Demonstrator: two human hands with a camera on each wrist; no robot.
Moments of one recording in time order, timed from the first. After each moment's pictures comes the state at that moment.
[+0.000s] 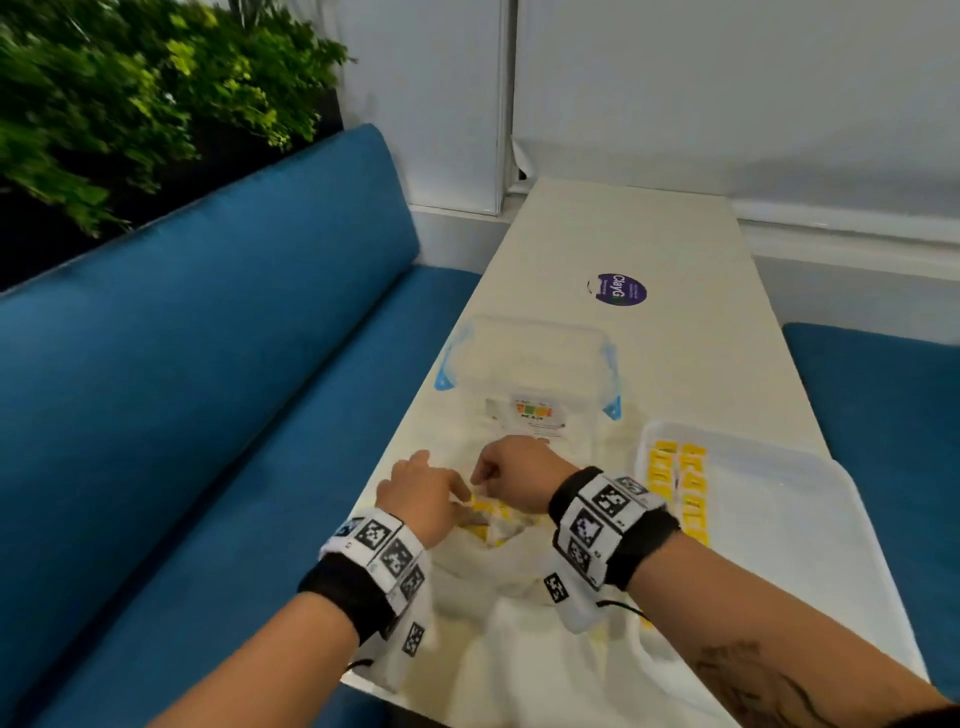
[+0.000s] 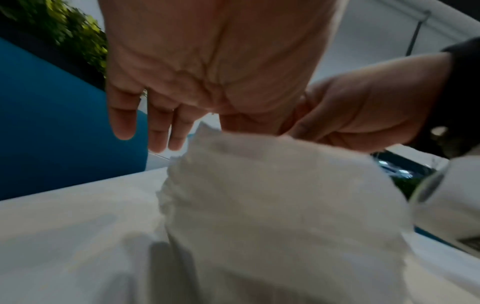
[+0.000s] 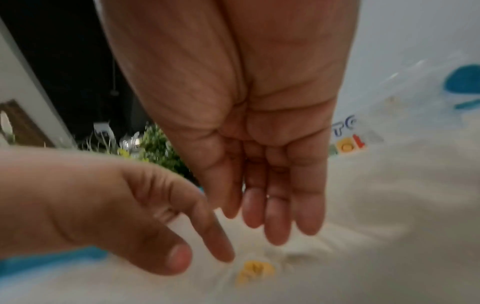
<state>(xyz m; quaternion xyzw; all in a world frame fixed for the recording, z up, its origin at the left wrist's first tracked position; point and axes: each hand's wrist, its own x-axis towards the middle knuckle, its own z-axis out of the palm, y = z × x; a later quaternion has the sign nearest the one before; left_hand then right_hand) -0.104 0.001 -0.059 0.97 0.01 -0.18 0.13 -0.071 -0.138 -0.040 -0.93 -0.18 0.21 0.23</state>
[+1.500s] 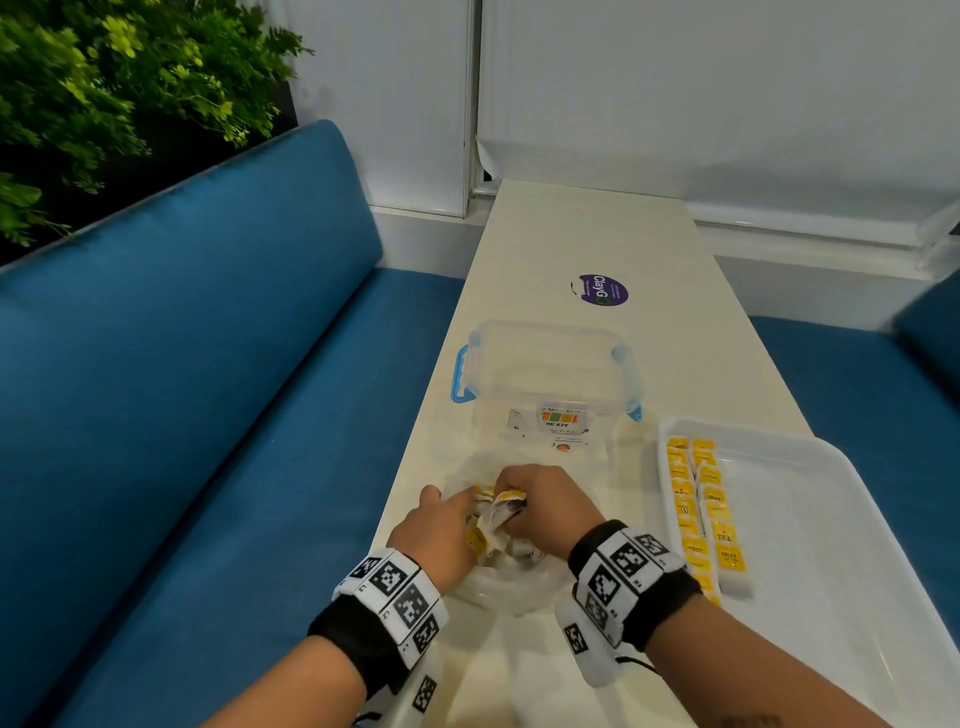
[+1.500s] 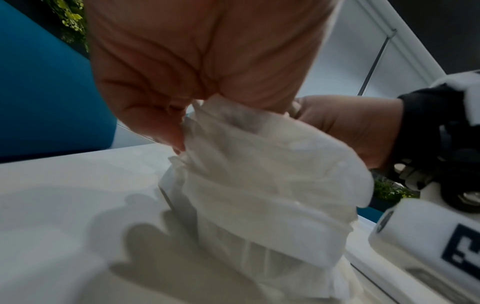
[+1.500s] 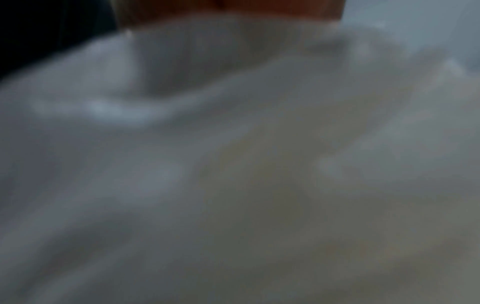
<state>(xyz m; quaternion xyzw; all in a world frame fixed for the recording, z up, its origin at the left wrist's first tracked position) -0.100 0.043 -0.082 0.95 -0.07 -0.23 0.19 -0.088 -0.106 -0.072 -0.95 -0.08 0.12 0.27</state>
